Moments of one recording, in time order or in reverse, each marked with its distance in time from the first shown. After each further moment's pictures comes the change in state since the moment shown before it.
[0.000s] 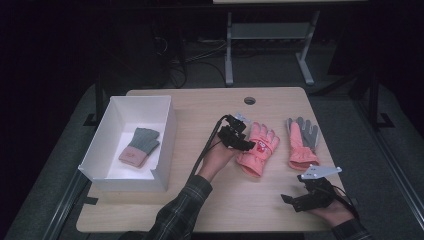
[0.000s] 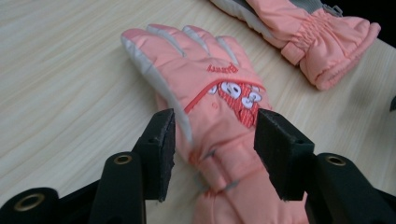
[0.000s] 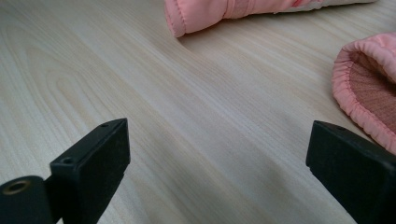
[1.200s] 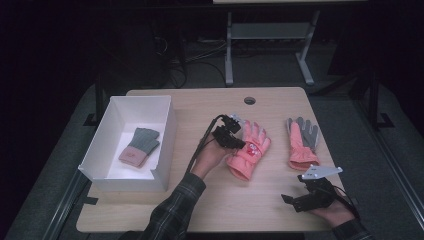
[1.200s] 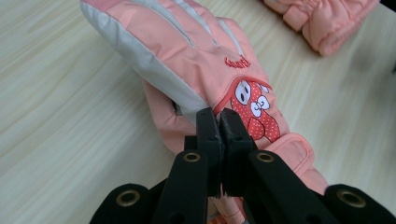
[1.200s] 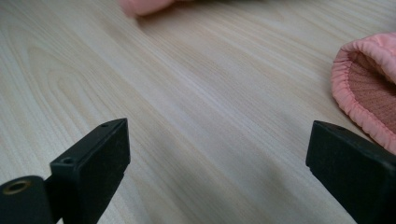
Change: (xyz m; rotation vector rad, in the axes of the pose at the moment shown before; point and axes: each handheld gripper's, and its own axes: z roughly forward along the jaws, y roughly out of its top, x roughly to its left) left arm 0.022 -0.013 -0.025 0.116 -0.042 0.042; right arm 0.000 0.000 -0.001 0.001 0.003 0.002
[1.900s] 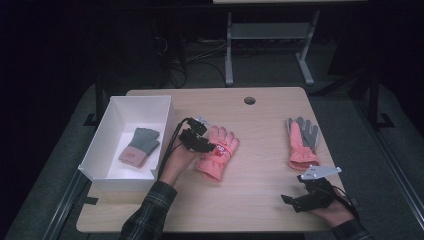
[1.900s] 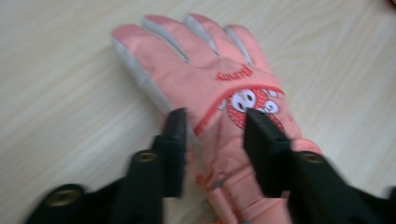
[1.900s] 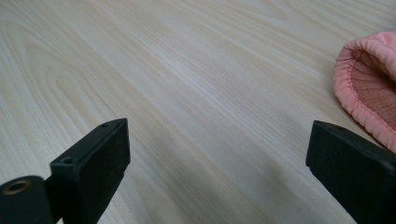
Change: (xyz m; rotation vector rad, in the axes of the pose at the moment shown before) left arm 0.033 -0.054 -0.051 -0.011 0.178 -0.083; right arm 0.001 0.000 0.001 0.007 -0.002 0.000
